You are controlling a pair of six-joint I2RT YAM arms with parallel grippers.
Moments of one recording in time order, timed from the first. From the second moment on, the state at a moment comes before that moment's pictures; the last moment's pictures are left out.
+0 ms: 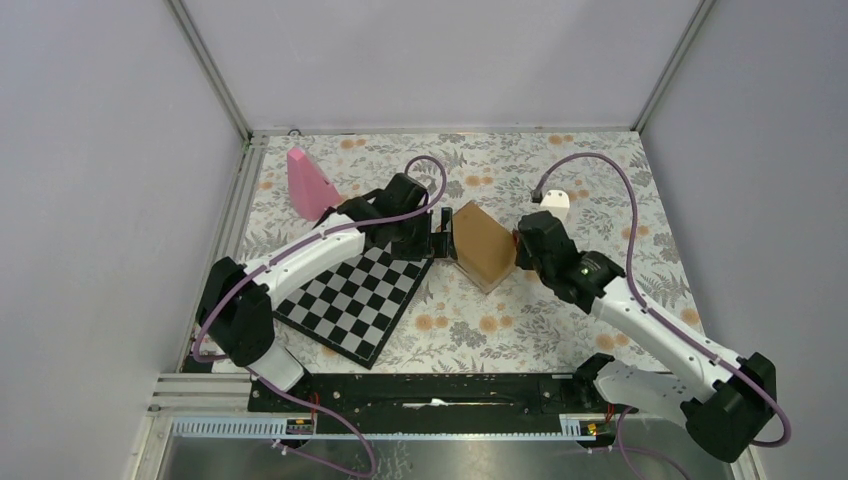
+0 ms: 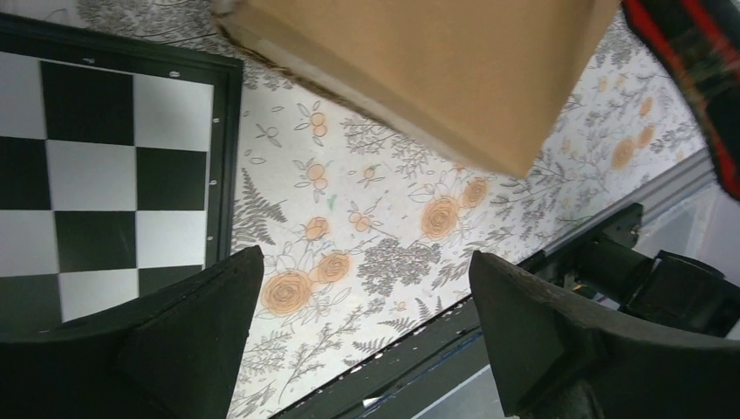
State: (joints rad) left arm -0.71 1.58 1.28 -0.64 0.19 -0.62; right arm 0.65 1.06 0.86 -0.52 0.48 0.49
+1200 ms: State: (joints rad) left arm -0.84 2.00 1.80 -0.47 0.12 -0.67; right arm 0.60 0.93 0.93 -0.62 0.62 0.45
